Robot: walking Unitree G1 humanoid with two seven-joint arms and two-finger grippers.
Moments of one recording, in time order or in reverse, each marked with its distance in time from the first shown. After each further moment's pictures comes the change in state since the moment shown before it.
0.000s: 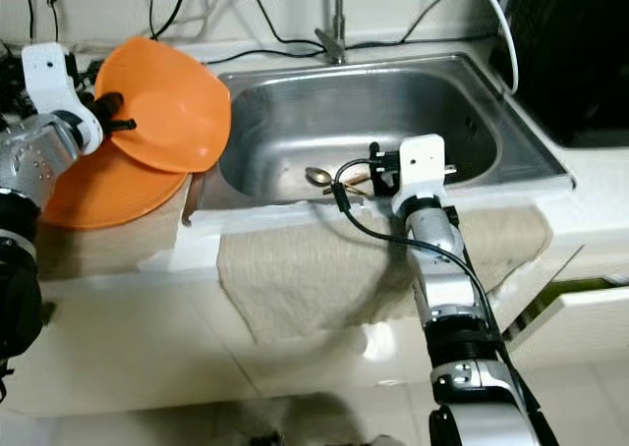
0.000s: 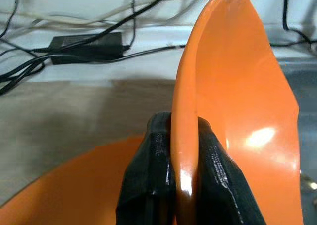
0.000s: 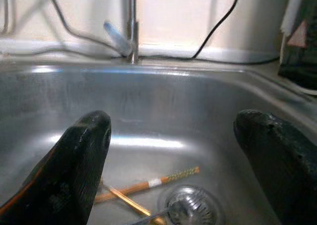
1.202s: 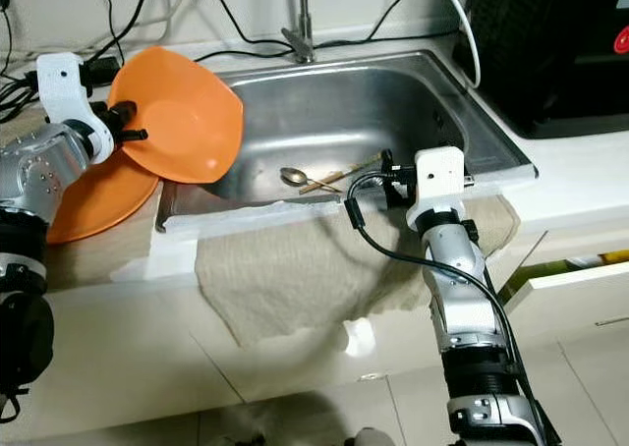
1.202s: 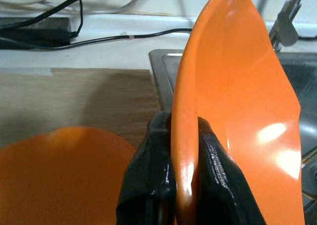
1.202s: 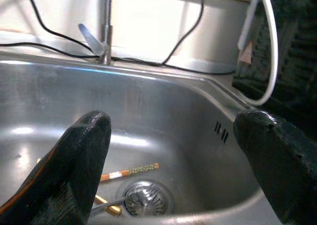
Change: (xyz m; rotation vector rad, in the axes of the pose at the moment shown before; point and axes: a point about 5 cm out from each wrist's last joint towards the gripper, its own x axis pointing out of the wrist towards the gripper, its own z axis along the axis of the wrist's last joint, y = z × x) left arm -0.007 -0.019 -0.004 0.006 -0.015 -0.053; right arm -0.024 -0.019 -0.002 -0.019 -0.009 0.000
